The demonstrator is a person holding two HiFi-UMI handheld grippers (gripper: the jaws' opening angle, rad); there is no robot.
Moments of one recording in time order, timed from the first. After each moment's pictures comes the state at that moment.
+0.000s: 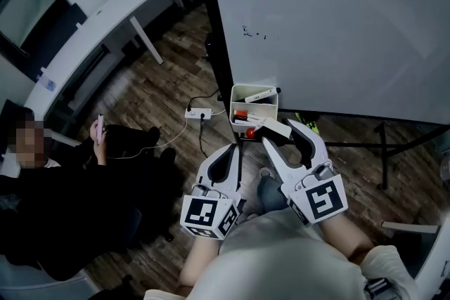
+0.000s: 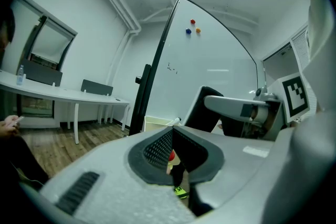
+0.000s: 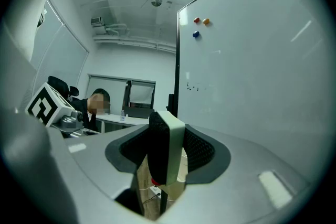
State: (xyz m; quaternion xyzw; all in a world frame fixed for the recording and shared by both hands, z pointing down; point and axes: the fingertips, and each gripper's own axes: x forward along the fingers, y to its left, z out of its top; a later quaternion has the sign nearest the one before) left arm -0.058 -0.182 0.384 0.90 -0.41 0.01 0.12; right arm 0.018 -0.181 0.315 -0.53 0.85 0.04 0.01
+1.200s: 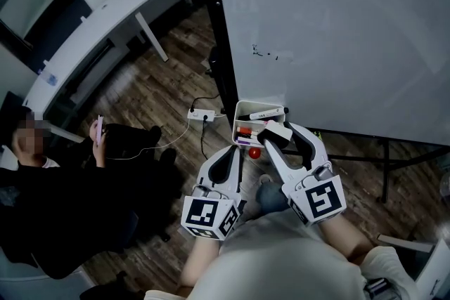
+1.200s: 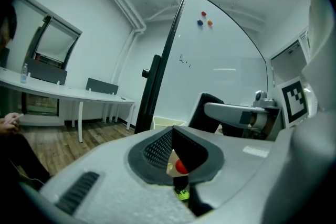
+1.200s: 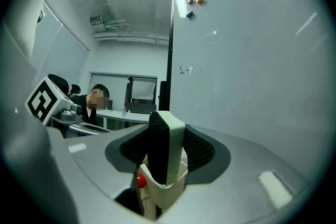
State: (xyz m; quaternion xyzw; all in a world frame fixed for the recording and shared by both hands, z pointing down) left arm -0.050 -0.239 0.399 0.89 -0.44 0.01 0.13; right arm 0.032 -0.242 0.353 -0.52 0.86 0.00 -0.03
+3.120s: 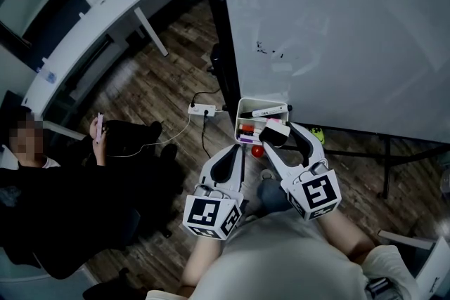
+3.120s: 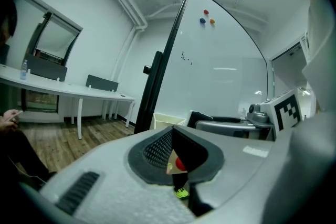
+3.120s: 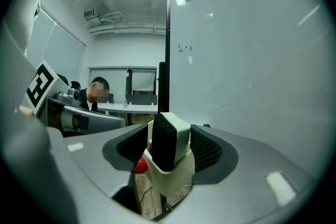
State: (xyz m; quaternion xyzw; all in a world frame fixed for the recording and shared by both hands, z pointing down) left arm -0.052 -0.238 0.403 0.89 -0.43 0.01 0.15; right arm 0.027 -0.249 0.394 -0.51 0.86 -0.04 -0.06
